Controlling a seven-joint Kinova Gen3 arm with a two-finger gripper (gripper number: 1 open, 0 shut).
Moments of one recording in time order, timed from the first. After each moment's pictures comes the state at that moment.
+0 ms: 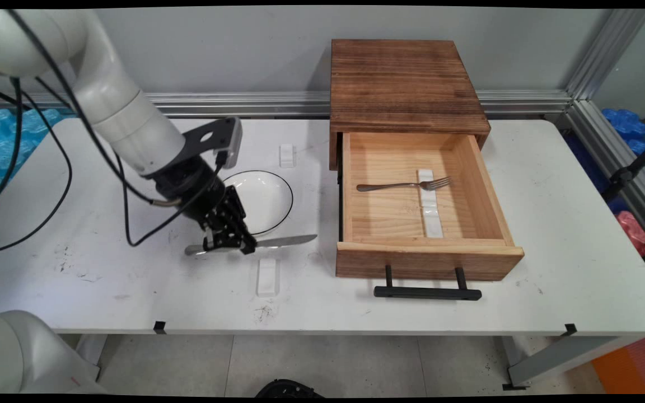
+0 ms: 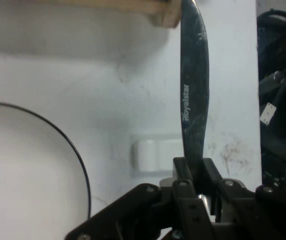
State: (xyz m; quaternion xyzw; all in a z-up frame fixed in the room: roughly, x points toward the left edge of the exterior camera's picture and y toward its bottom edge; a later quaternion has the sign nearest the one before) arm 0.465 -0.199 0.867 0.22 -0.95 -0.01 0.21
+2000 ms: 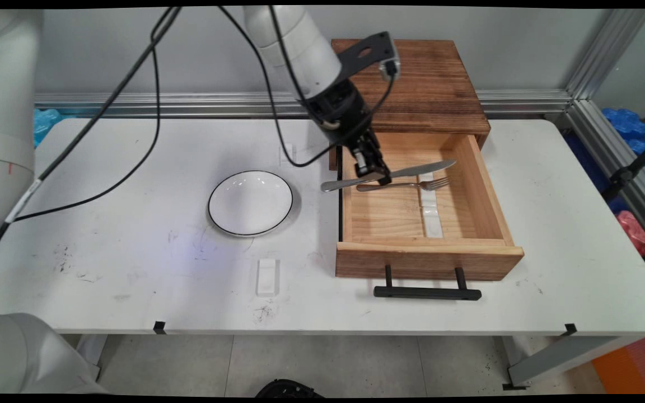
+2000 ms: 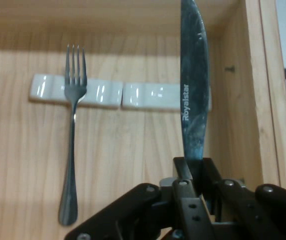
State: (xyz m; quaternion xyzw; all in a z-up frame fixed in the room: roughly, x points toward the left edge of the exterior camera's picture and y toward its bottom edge) arm 0.316 -0.346 0.917 0.19 -0.94 0.04 0.28
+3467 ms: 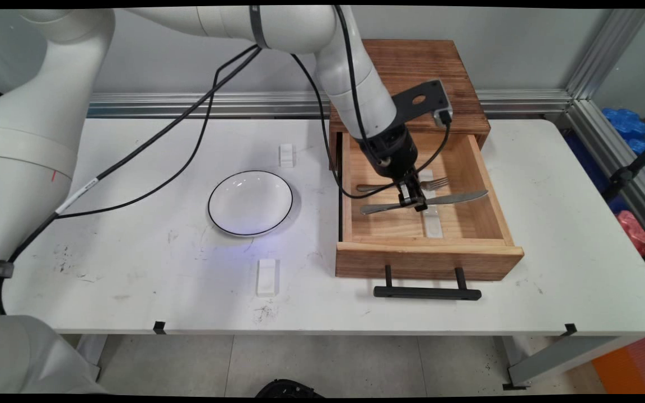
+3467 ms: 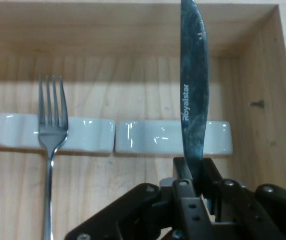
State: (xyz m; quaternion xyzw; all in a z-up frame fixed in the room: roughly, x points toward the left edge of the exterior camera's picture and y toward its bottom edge) arm 0.246 -0.377 0.850 0.17 -0.95 0.03 0.27
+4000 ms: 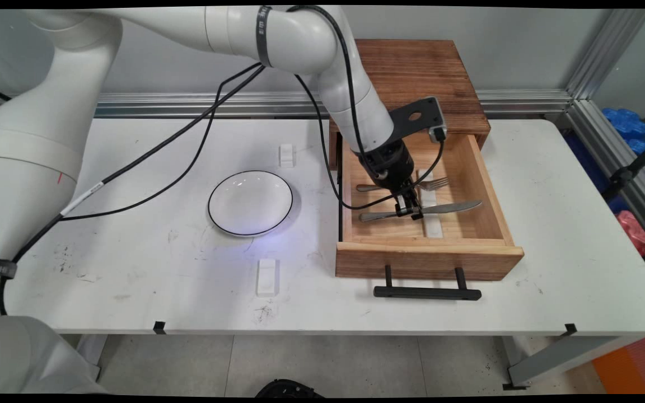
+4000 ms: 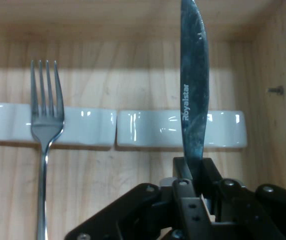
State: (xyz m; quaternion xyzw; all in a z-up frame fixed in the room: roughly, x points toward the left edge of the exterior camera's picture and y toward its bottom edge) arm 0.246 -0.382 0.823 0.17 -0.95 0.03 0.26
